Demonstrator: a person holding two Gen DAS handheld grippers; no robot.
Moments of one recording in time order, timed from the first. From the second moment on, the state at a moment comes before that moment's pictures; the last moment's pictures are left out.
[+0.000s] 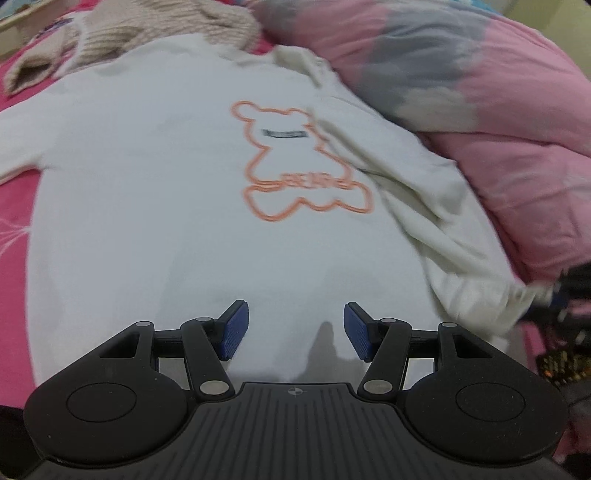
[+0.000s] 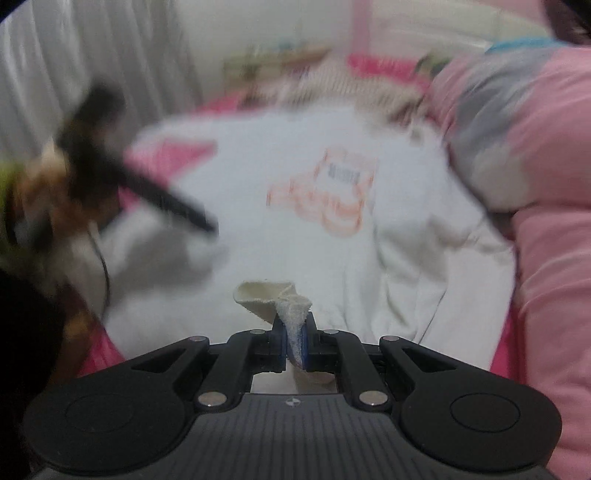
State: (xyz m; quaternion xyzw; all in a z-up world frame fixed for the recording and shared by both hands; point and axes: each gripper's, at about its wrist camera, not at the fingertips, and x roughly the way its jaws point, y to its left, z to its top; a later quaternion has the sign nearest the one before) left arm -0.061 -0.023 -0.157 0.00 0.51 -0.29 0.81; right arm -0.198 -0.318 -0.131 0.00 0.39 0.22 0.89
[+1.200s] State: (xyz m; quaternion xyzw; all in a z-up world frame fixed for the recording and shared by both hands) left arm -0.161 -0.144 -0.180 0.22 0.46 -0.46 0.73; right arm -0.150 -0.361 -0.156 0.05 0.46 0.08 0.88
